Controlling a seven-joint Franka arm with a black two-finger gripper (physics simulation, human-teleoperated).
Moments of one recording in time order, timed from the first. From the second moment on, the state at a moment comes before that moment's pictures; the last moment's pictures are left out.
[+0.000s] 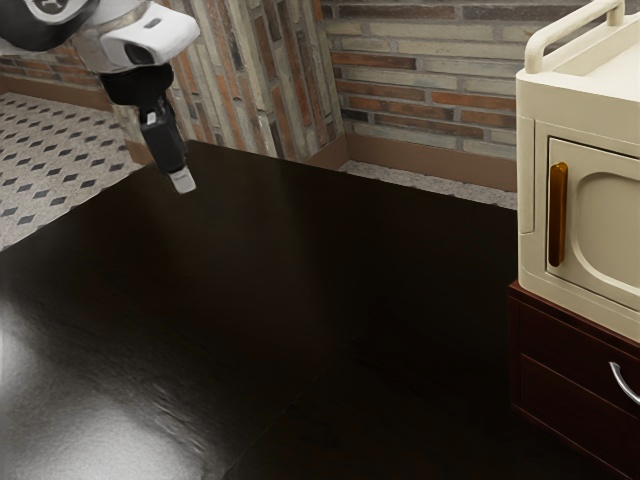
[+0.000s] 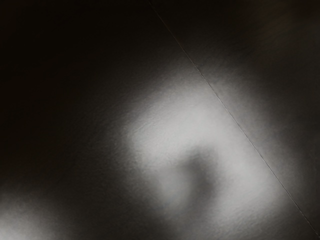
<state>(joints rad) -0.01 0.07 0.19 -1.20 -0.01 1.39 0.81</state>
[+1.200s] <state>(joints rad) -0.19 0.14 -0.25 -1.32 0.04 1.61 1.27</state>
